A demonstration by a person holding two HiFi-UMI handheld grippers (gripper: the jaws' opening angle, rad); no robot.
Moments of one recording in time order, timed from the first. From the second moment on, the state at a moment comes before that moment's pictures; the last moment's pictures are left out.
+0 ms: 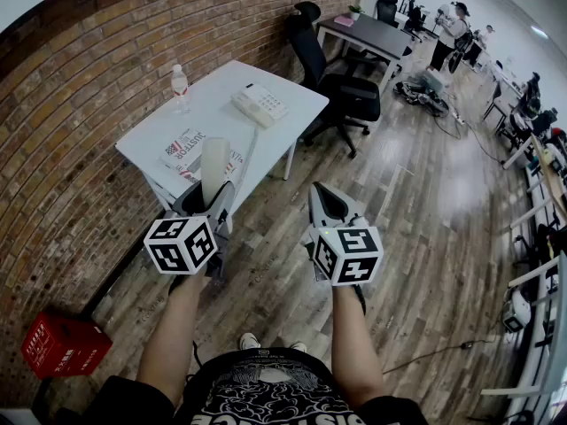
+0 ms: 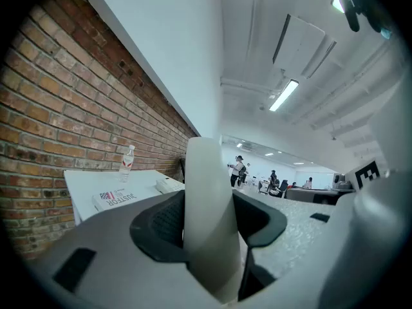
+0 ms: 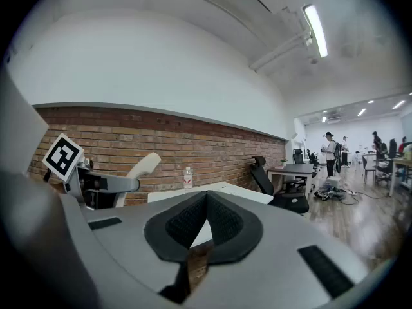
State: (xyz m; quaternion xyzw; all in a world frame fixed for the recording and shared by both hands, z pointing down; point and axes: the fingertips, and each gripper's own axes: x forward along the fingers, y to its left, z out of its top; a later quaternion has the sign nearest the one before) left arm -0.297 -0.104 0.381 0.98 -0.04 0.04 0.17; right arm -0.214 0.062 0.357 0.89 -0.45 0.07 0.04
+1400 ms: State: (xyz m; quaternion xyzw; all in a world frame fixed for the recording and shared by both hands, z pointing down) left arm -0.120 -0.114 0.391 0.98 -0.05 0.07 0.16; right arm -0.038 0.053 0.374 0.88 -0.47 0.08 0.02
